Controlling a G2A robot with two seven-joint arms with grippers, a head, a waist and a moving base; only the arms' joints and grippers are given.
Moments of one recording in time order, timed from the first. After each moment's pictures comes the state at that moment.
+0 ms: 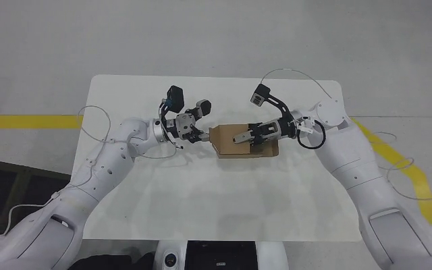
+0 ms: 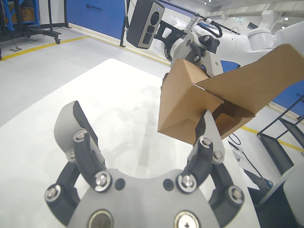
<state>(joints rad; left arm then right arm) 0.67 -1.05 -0.70 -1.11 0.77 -1.00 0.22 -0.59 -1.19 0.90 -1.04 0.65 -0.27 1.54</state>
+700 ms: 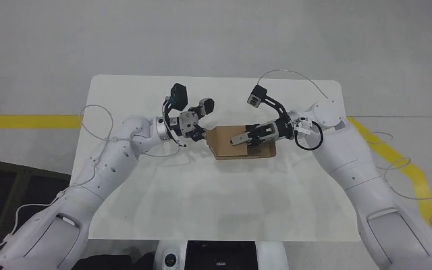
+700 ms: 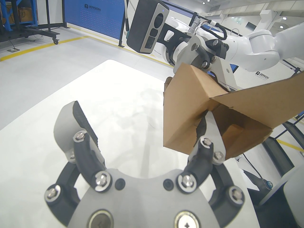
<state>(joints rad) 0.67 -1.08 -0.75 -1.10 0.78 -1.01 0.18 -0.59 -1.19 0.89 -1.05 0.66 -0.27 1.54</state>
